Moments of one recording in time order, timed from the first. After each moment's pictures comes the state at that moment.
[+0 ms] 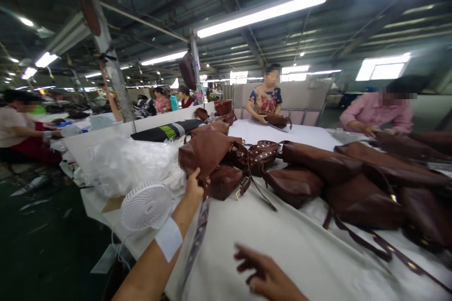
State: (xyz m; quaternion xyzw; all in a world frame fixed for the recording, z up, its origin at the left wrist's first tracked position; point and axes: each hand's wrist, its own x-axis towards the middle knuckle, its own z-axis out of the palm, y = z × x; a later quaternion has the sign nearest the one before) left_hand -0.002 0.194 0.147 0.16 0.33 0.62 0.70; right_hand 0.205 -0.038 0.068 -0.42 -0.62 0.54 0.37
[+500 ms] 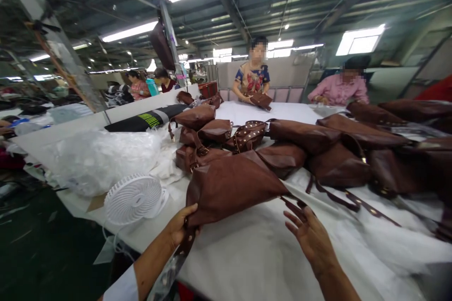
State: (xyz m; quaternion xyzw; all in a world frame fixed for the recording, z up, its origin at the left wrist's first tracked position) left_hand -0.046 0.080 0.068 0.30 0.52 0.29 0.75; right_hand 0.294 -0.035 0.038 -0.49 -0.12 0.47 0.72
